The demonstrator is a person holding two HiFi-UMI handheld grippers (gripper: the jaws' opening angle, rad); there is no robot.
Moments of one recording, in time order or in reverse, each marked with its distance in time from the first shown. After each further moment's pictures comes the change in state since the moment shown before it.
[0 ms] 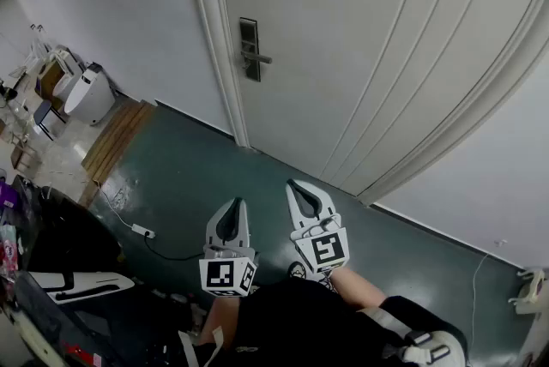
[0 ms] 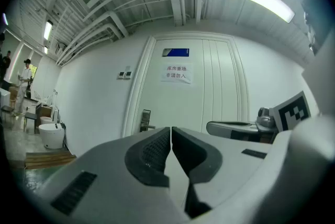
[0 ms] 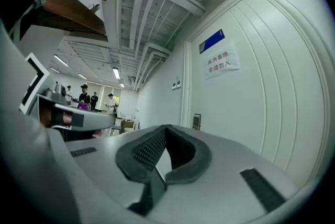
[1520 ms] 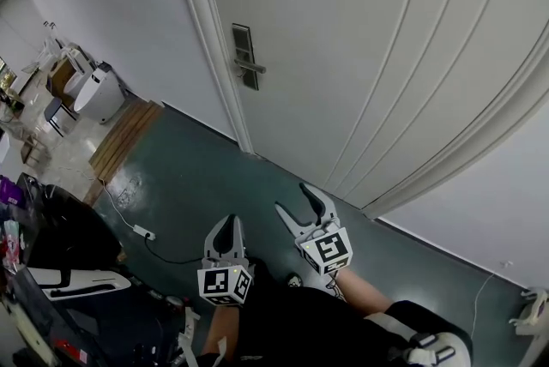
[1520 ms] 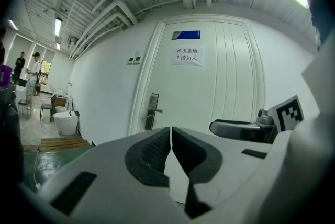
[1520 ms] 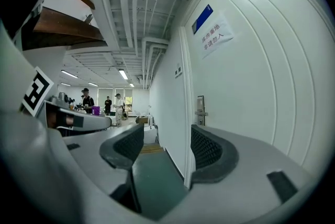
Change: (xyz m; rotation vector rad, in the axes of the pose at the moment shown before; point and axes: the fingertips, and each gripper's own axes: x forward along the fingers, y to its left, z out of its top) left arm 0.048 -0.012 -0.077 -0.053 0.116 0.138; right arm 0.020 -0.071 -0.080 0.136 0.078 0.171
